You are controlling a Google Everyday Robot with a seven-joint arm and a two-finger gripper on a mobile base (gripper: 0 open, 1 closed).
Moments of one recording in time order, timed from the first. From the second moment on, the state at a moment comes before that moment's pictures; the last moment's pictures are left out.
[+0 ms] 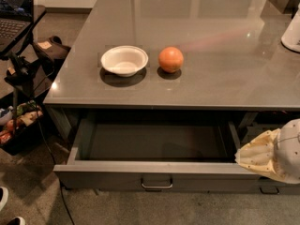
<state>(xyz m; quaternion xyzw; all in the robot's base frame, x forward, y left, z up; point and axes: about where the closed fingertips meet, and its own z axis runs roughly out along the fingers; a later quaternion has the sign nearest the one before) 0.330 -0.199 0.859 -0.57 0.77 0.07 0.26</state>
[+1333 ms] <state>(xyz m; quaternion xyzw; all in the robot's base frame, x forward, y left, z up) 0.313 -0.174 0.721 -0.53 0.74 0.15 0.39</state>
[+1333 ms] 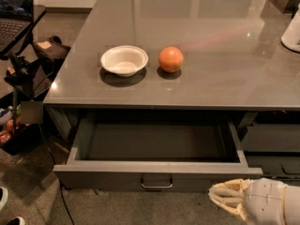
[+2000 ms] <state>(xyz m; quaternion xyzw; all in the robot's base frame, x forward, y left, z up) 0.351 -0.191 0.691 -0.52 0.75 0.14 0.39</state>
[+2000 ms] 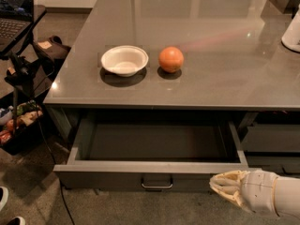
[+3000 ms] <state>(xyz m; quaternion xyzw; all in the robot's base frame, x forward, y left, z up) 0.383 -0.223 0.635 -0.48 0.77 0.12 0.41</state>
